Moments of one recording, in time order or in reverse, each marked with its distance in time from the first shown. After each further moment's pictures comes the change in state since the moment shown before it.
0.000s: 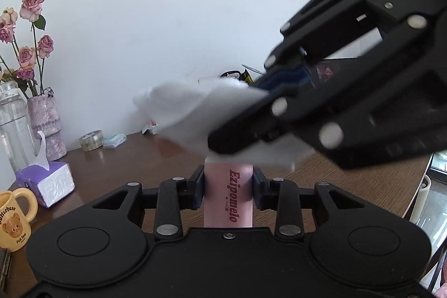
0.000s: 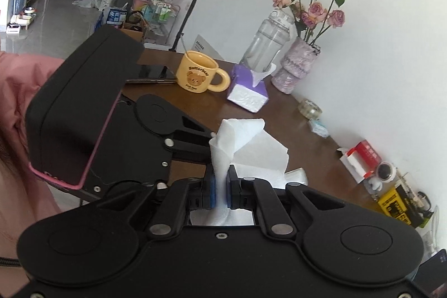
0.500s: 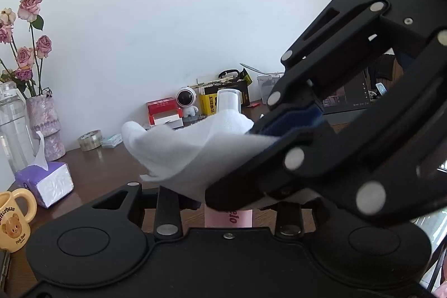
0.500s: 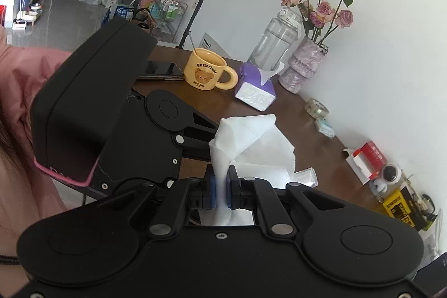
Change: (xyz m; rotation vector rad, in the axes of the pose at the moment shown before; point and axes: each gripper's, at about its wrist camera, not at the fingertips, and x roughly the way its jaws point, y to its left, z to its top) left arm 0.002 0.003 -0.002 0.008 0.000 -0.007; right arm 0.004 0.005 -0.001 0.013 0.014 0.078
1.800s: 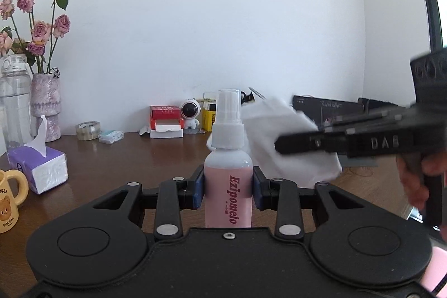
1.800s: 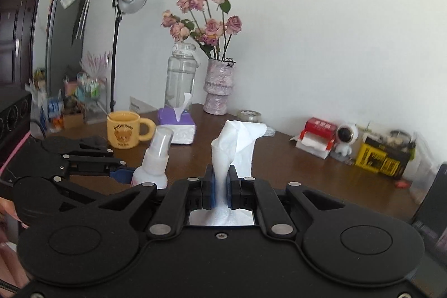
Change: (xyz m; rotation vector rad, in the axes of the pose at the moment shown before) left arm -0.019 0.044 0.026 -0.219 -0.063 -0.047; right arm -0.018 -0.090 -0.059 0.499 -0.259 -0.163
